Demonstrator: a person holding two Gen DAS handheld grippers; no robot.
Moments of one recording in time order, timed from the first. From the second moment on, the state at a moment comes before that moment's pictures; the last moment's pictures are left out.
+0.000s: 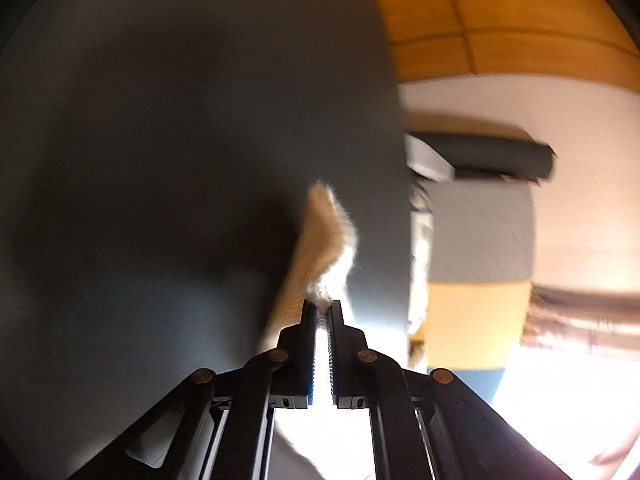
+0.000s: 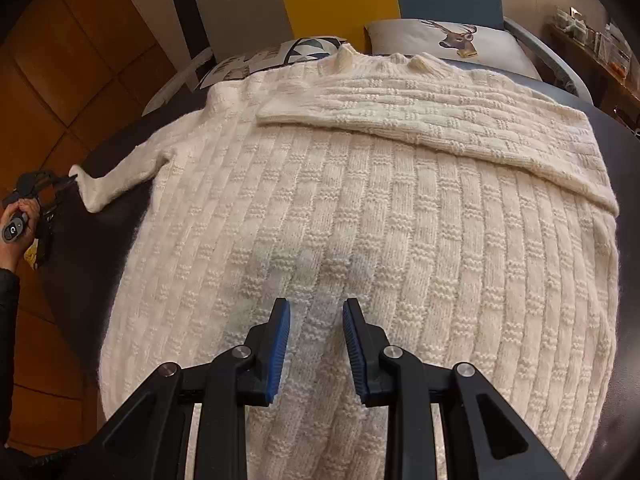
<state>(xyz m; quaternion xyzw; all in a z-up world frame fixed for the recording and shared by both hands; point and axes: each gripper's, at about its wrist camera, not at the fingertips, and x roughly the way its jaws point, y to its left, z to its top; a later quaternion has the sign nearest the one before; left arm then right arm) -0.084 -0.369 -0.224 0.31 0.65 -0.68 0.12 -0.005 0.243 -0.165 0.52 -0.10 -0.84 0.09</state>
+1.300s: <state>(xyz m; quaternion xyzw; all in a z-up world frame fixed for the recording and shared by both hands) -0.194 0.139 -0.195 0.57 0.34 -0.72 -0.22 -0.018 0.363 -0.172 0.46 -0.31 -0.83 0.09</state>
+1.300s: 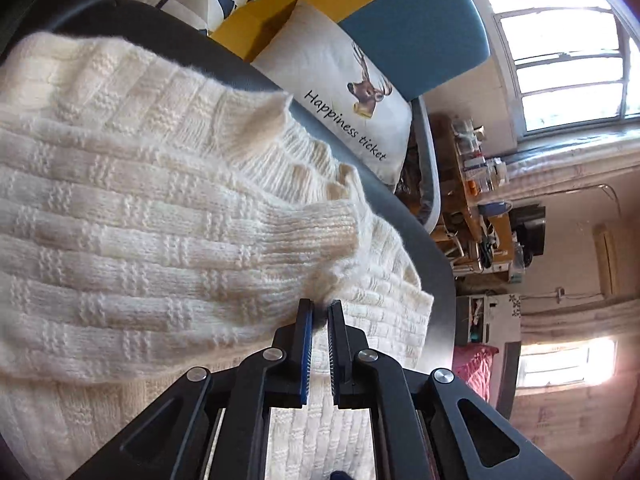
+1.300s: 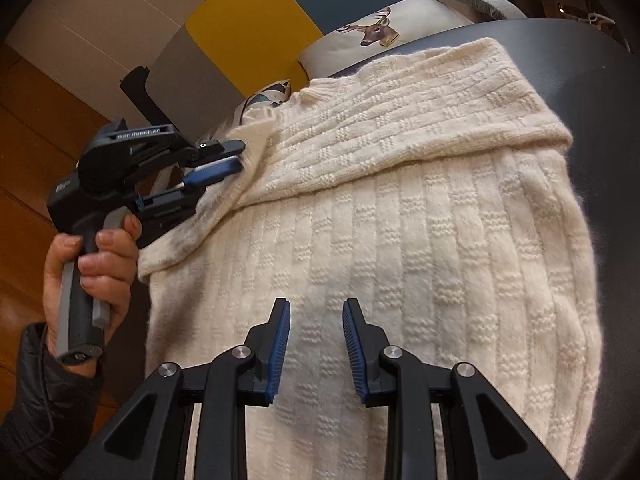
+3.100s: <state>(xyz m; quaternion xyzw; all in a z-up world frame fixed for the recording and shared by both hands) -0.153 -0.090 -0.244 0.41 0.62 -0.66 -0.11 -0.179 0.363 -0.079 0.43 -0.27 -0.85 0.10</state>
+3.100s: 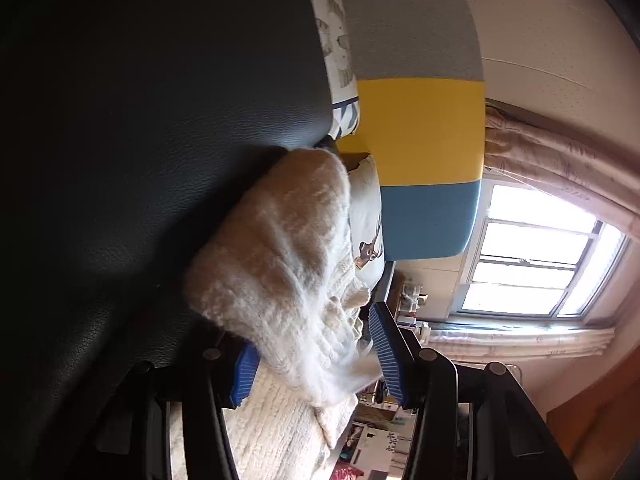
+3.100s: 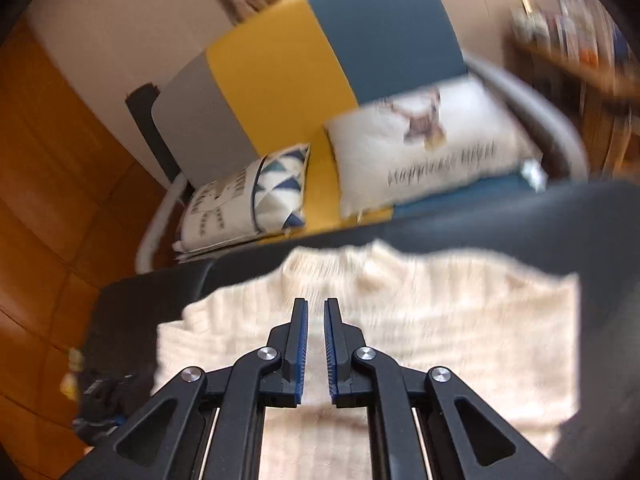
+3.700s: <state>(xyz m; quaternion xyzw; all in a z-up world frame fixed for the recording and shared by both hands) -0.162 -0.084 -0.253 0.44 0.60 -0.66 -0.12 -0.145 0.370 -0.219 0.38 -0.57 -0.72 0.11</state>
